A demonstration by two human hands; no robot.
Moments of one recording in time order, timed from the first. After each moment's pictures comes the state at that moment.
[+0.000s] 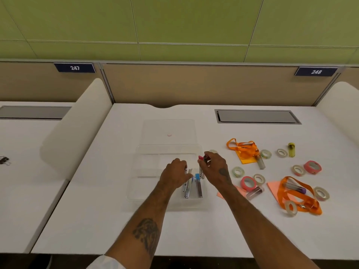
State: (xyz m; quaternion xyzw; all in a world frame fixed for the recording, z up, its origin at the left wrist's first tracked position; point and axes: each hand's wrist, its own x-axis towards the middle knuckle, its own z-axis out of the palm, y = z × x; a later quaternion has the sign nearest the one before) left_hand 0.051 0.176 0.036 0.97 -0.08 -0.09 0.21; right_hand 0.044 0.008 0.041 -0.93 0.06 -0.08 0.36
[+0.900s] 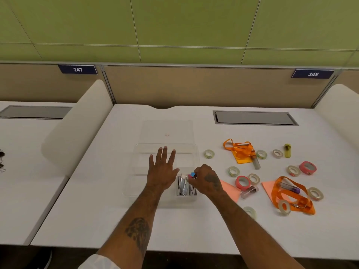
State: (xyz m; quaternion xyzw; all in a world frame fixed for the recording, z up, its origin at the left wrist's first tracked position) left_hand 0.031 0.200 0.041 1.00 -0.09 -0.01 0.01; right_hand 0.013 0.021 0.030 -0.97 0.03 0.05 0.22
